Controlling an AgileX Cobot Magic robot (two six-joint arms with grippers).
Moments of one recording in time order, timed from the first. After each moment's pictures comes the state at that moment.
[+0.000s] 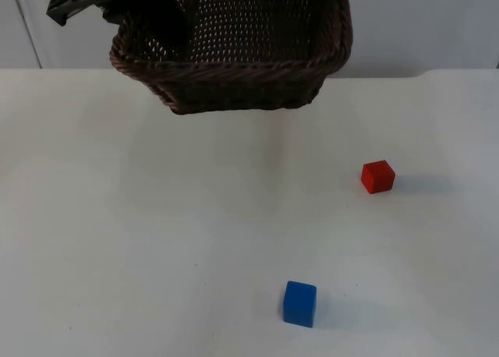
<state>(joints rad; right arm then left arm) 0.62 2.06 -1.97 -0.05 0.63 -0.04 -0.19 1.97 -1.65 -0.55 0.98 0.10</state>
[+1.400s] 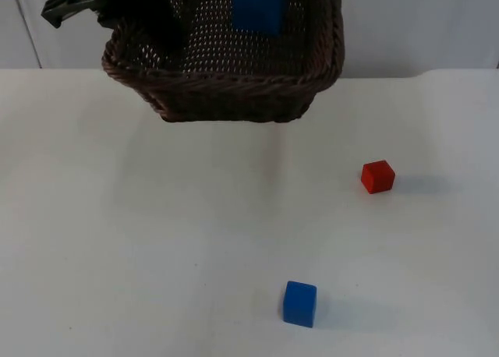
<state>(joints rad) 0.62 1.67 -1.97 -0.12 0.89 -0.04 -0.19 1.97 -1.65 -0.52 0.99 0.10</state>
